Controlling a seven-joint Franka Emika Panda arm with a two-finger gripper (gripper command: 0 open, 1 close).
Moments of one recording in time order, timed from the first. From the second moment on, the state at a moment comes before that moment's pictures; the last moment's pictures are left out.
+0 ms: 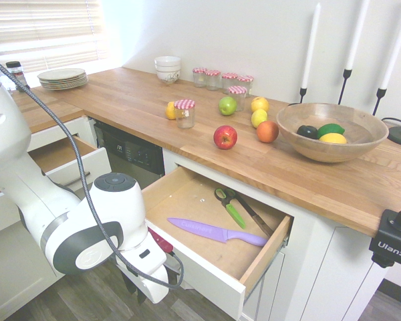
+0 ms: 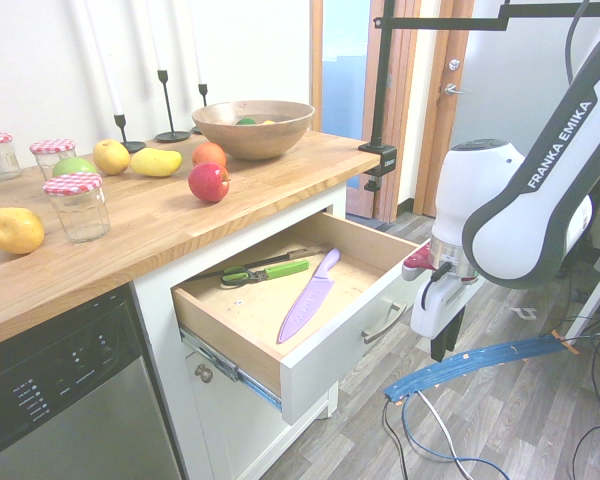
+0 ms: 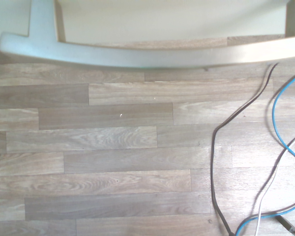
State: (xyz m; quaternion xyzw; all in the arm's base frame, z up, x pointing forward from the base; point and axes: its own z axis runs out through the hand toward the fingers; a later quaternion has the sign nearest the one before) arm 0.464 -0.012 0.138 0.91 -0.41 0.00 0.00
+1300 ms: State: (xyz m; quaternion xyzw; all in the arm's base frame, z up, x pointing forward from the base) arm 0.597 -0.002 0.129 0.91 -0.42 0.06 -0.03
